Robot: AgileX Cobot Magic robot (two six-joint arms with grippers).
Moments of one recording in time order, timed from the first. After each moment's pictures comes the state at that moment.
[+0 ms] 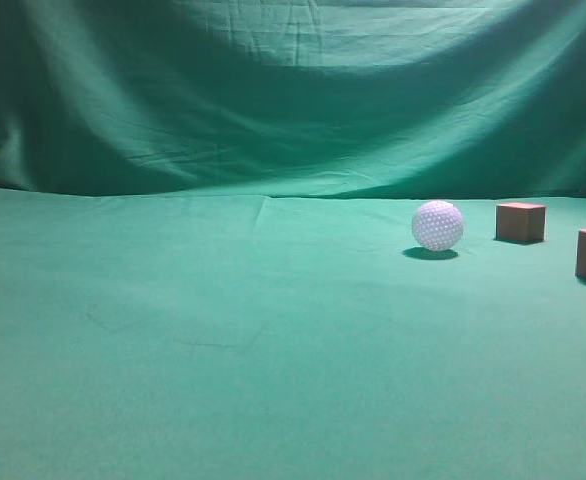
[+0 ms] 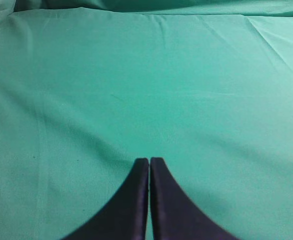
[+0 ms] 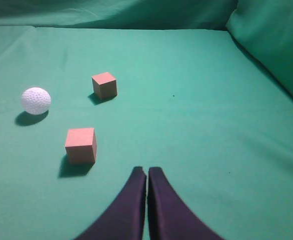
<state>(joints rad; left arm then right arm) -0.03 -0.02 0.02 0.14 0.35 -0.09 0.11 -0.01 0.03 0.02 0.39 -0.02</state>
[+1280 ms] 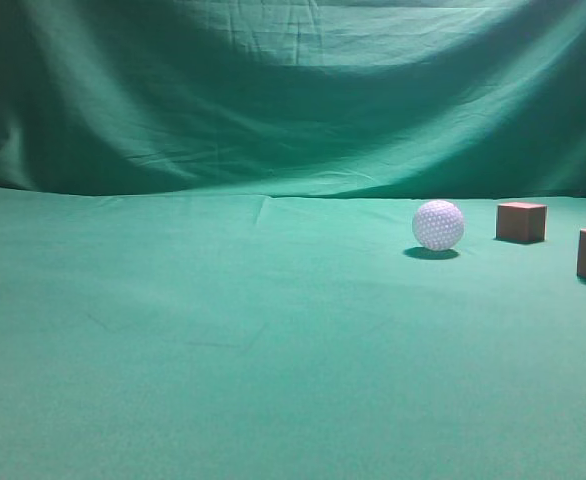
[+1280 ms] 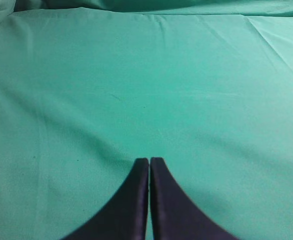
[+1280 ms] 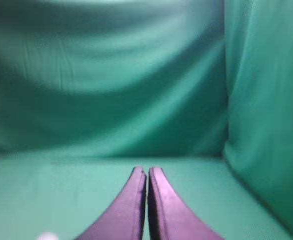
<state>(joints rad) -0.03 -0.02 0.02 0.14 0.35 -0.09 0.11 -0.01 0.03 0.05 -0.08 -0.02</state>
